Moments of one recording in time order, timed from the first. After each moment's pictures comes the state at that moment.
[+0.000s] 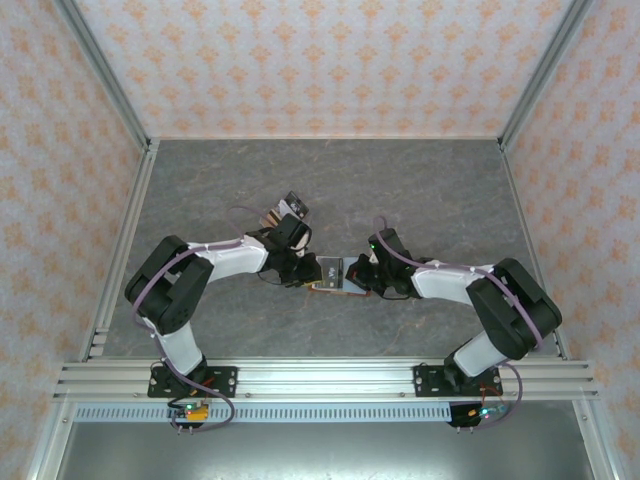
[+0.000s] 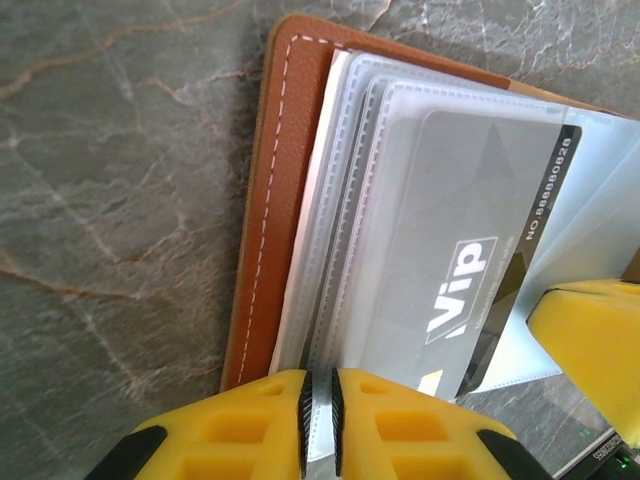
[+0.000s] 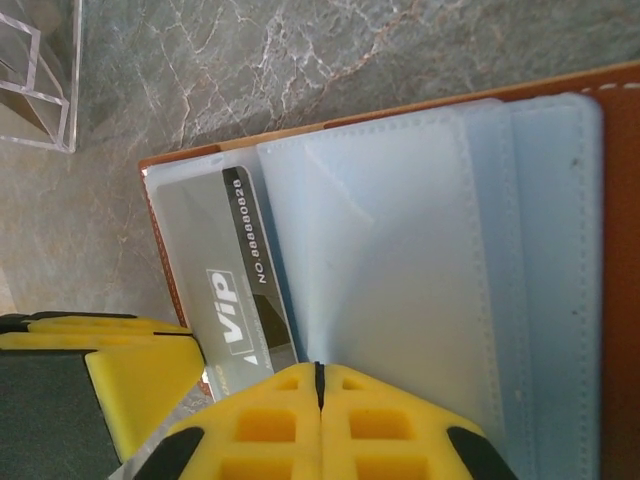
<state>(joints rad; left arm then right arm) -0.58 1.75 0.94 -0.34 0.40 -0.83 0.59 1.53 0.60 0.03 -0.35 1.03</state>
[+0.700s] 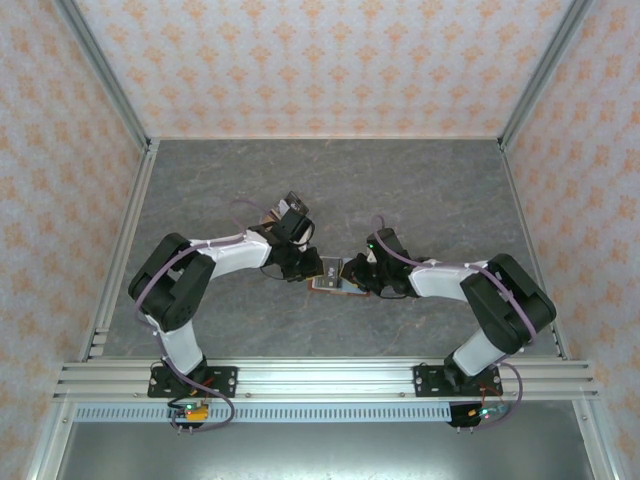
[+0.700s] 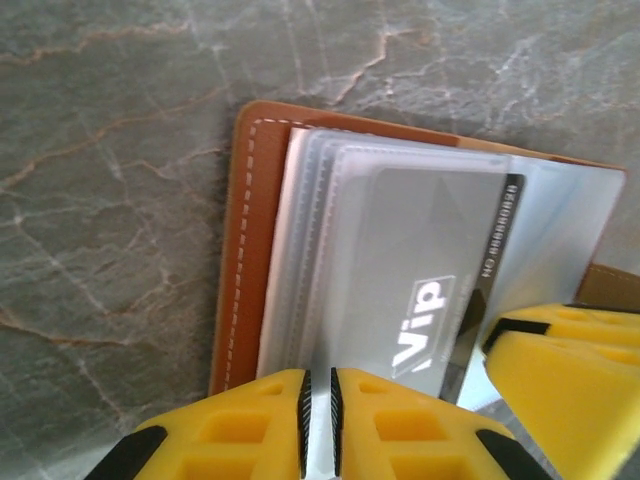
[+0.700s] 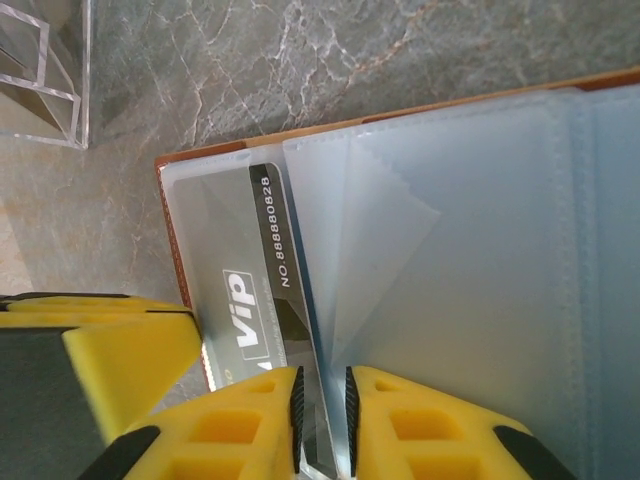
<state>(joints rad) -0.58 1.78 1.01 -0.37 0.37 -0.83 0.59 1.57 0.61 0.09 -0.39 1.05</state>
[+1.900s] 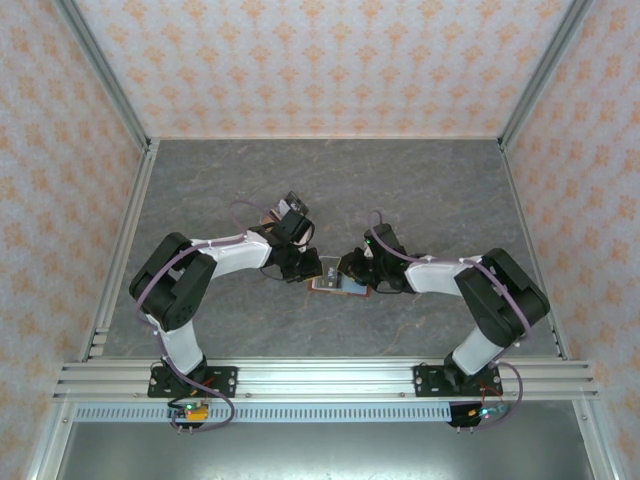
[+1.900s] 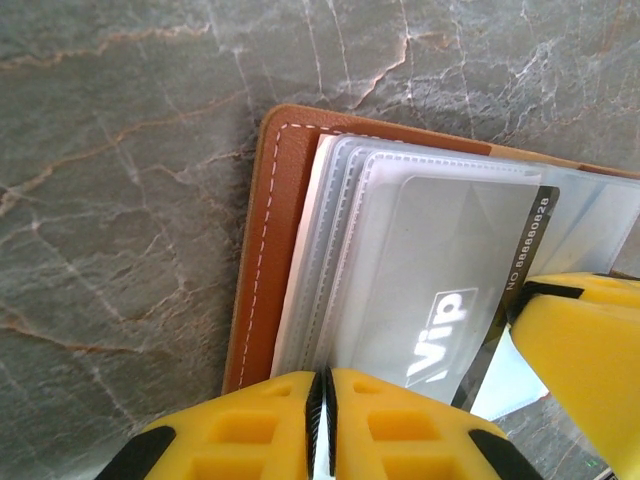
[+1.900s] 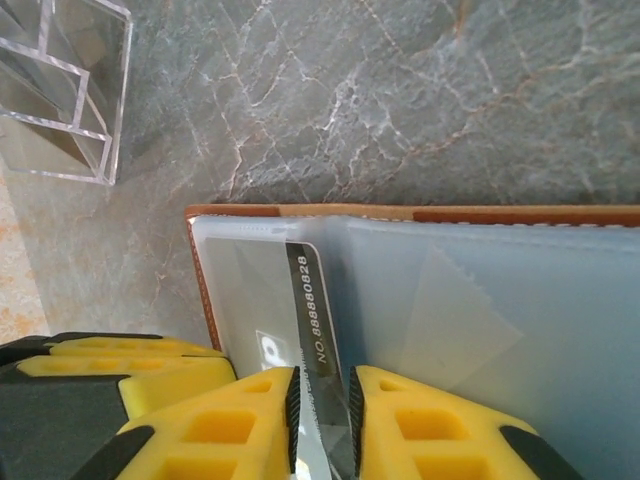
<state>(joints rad) -0.58 1.79 1.00 -0.37 0.36 -0.83 0.59 1.62 0.65 0.13 -0.36 1.05</state>
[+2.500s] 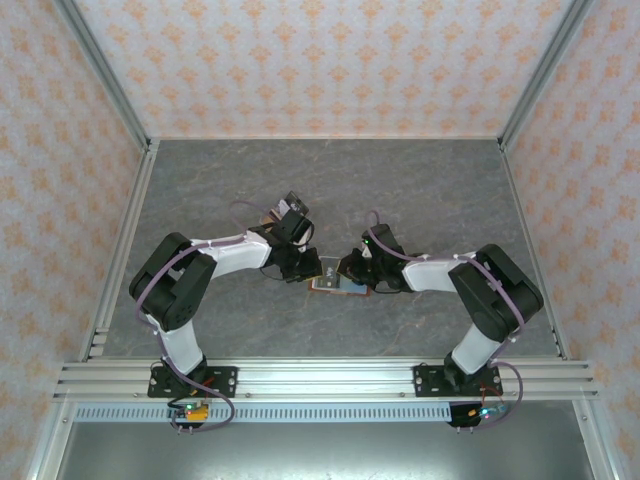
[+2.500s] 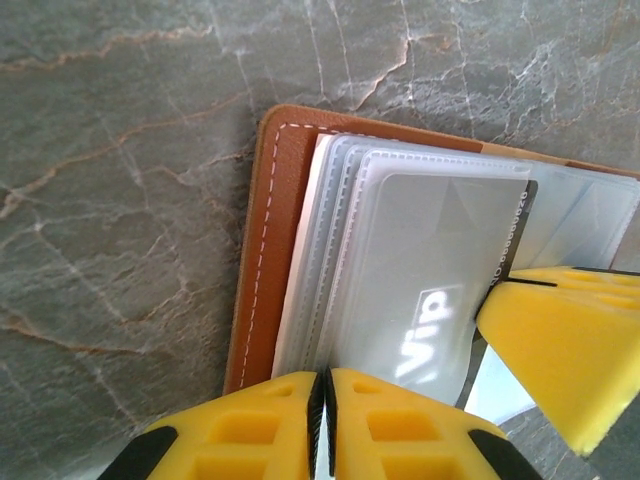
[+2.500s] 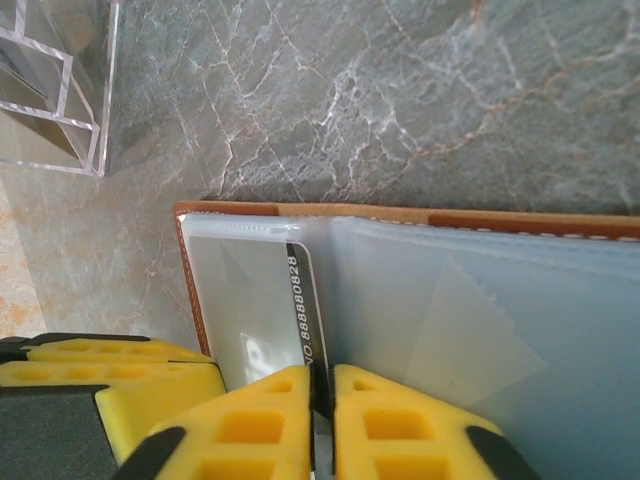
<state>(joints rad) -0.58 1.79 1.00 -0.36 0.36 -0.83 0.59 1.66 0.65 0.16 -0.38 1.03</state>
